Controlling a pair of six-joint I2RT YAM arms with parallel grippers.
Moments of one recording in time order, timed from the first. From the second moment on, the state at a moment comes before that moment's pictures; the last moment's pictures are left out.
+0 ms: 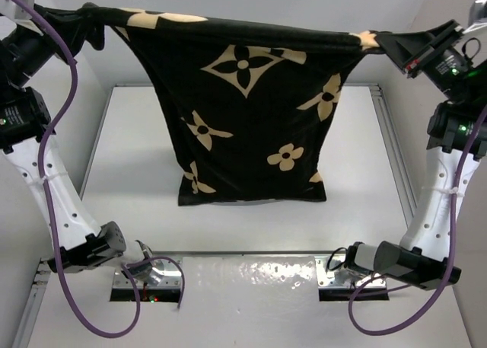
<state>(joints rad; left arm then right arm) 0.51 1.39 2.06 -0.22 1.02 -0.09 -0.42 1.27 1.68 -0.01 -0.94 1.19</state>
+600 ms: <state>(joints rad) 0.50 1.51 2.16 -0.43 1.01 0.01 -0.24 1.46 1.83 -0.27 -0.84 0.98</state>
